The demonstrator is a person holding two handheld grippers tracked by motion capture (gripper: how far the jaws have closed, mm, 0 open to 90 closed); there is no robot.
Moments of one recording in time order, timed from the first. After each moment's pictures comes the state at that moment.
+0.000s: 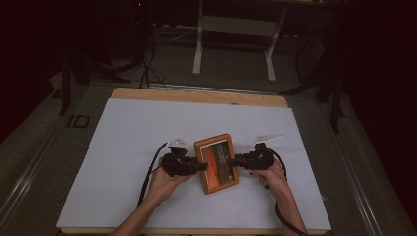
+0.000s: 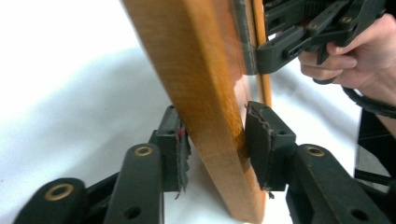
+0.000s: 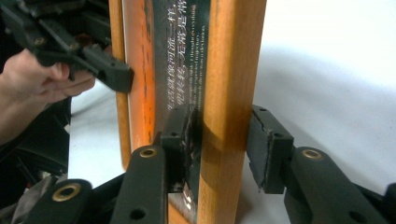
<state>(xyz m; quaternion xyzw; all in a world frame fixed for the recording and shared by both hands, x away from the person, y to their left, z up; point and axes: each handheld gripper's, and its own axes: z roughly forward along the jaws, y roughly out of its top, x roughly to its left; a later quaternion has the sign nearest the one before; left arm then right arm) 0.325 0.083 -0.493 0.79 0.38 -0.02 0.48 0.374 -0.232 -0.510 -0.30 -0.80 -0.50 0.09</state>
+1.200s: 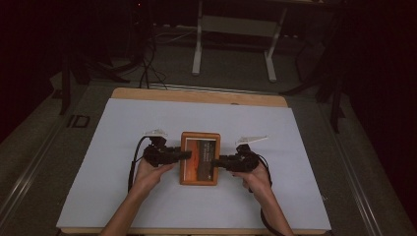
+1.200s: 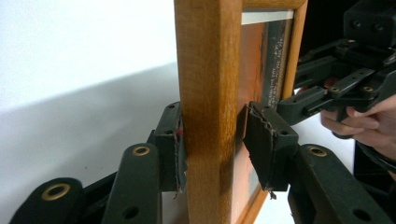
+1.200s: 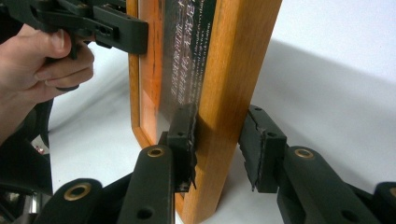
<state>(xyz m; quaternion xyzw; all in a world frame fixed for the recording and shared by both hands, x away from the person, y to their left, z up) 0.347 0.133 -0.499 0.74 0.41 -0.02 0.52 0.355 -0.176 -0.500 -0.35 -0.81 -0.48 0.05</state>
